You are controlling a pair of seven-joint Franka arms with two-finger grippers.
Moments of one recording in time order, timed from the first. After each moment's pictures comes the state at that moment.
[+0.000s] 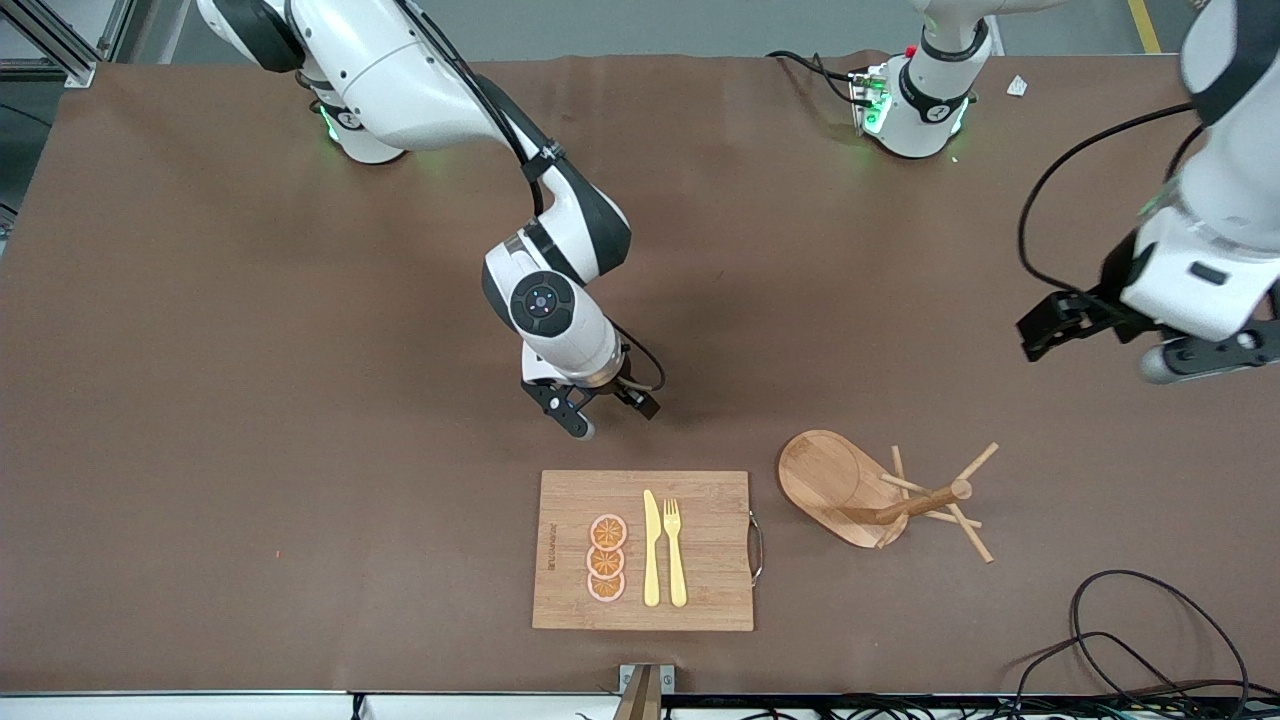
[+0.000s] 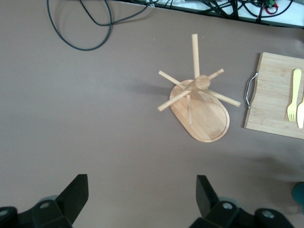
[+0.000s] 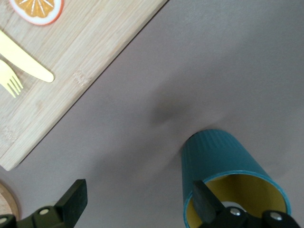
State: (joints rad) left arm 0.09 0.21 -0.31 -1.32 0.14 1.61 -0.38; right arm 0.64 0.76 0.03 -1.40 0.19 2.25 1.31
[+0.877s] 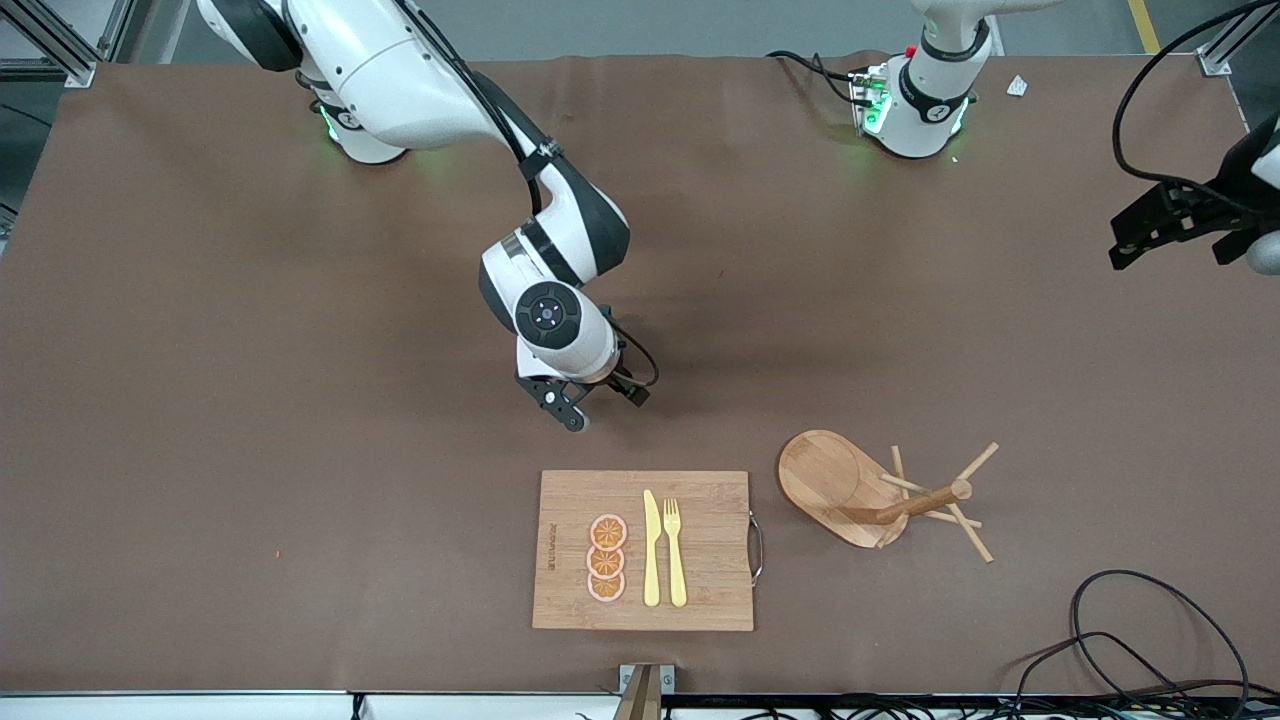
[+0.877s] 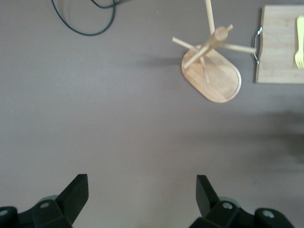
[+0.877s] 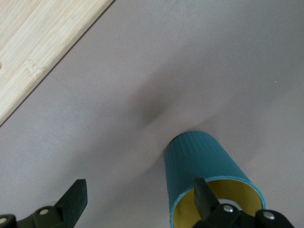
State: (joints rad) left arm 0.04 0.05 -0.12 -1.38 0.03 1.46 -0.07; right arm 0.64 0.75 0.03 -1.38 0.19 2.09 1.30
